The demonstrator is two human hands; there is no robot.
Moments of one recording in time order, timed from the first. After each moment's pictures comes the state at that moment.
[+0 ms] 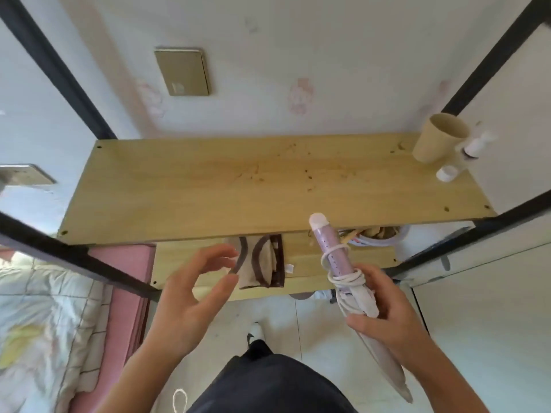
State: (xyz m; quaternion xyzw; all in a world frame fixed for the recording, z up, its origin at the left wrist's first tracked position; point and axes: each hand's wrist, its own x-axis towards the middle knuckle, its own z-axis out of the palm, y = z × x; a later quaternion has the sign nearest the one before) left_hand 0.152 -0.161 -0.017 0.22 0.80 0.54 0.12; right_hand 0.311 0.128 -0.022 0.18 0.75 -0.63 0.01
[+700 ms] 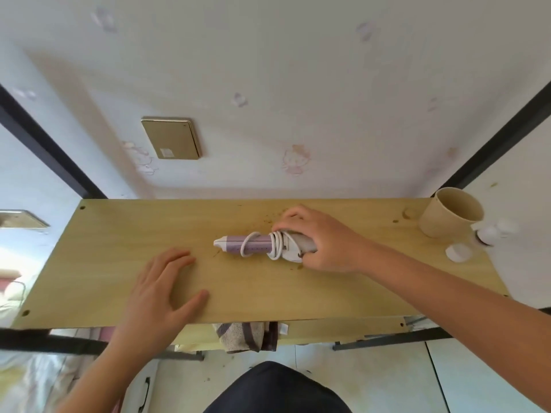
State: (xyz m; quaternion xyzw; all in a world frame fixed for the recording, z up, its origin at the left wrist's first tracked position) left_hand 0.027 -0.132 -0.029 0.22 0.93 0.31 0.02; right_hand 0.041 0.216 0.018 -0.15 0.95 -0.26 0.09
